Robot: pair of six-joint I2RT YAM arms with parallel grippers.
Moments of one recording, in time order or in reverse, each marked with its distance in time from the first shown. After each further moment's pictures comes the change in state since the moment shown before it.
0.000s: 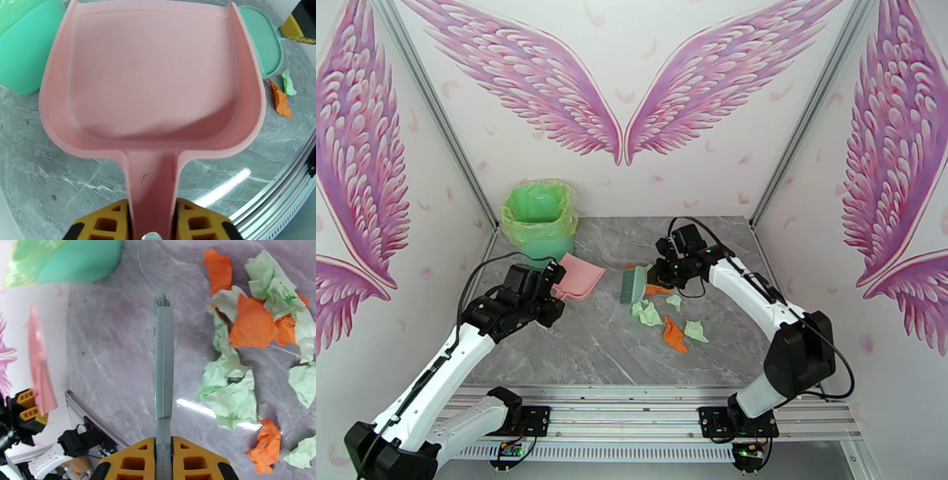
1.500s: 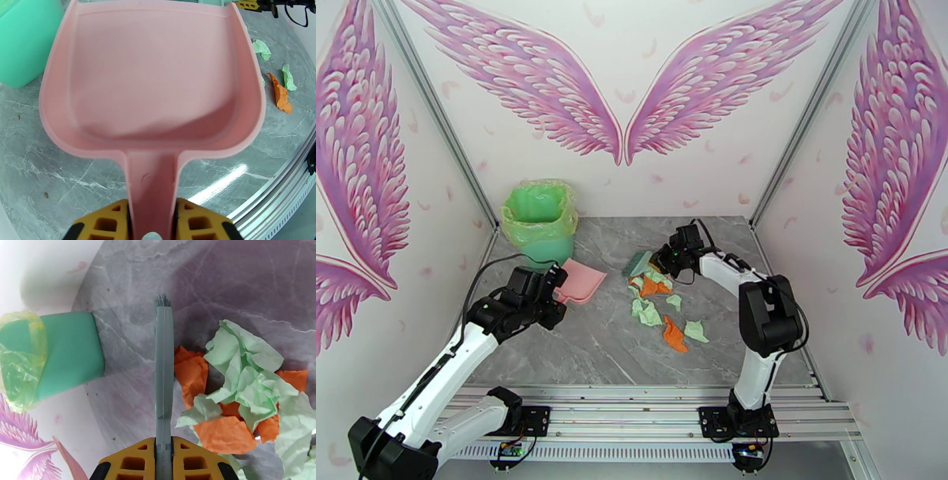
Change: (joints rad) left arm -0.003 0.011 -0.035 0.014 0.022 -0.011; right arm -0.139 0.276 -0.022 0.459 0.016 0.373
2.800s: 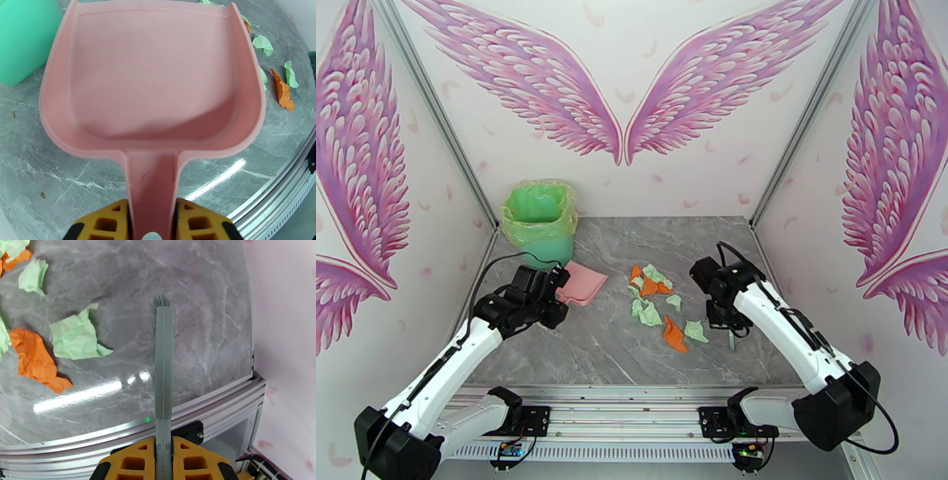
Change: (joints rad) left arm 0.000 0.036 0.000 0.004 0.008 0.003; right arm 0.214 -0.502 -0.118 -1.210 0.879 -0.246
